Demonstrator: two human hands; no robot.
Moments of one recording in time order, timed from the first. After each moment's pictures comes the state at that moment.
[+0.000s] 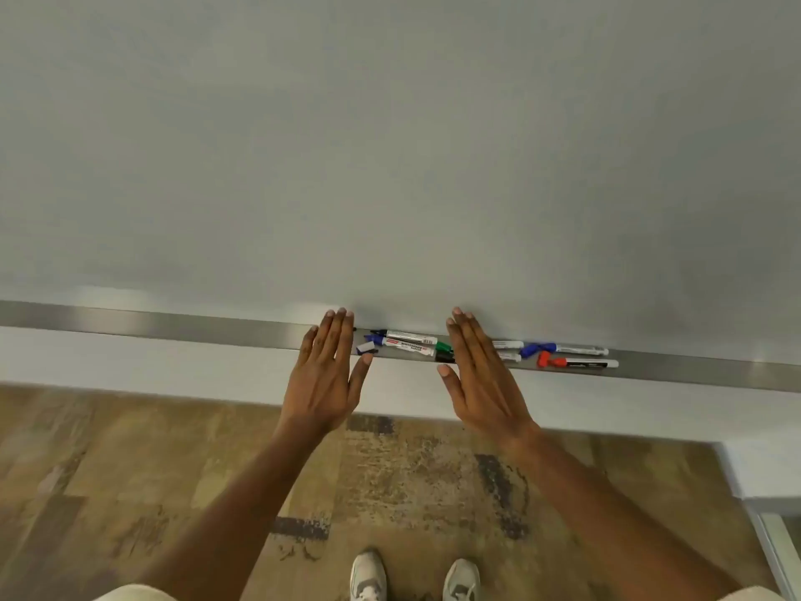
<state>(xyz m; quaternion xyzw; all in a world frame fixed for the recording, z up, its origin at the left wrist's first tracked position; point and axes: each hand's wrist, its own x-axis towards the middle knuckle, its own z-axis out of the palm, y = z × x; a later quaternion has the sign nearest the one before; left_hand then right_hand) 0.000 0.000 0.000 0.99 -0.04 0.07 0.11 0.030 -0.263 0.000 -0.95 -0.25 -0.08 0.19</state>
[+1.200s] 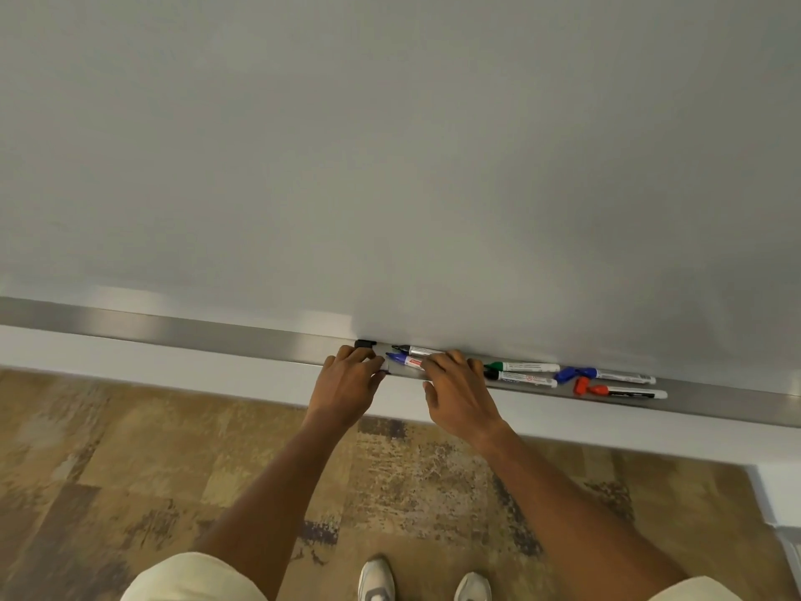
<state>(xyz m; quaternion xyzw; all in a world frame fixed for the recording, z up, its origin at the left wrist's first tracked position) 0.055 0.018 -0.044 0.99 -0.03 -0.05 0.10 0.075 -0.191 -0.035 -0.96 -0.24 0.05 0.10</state>
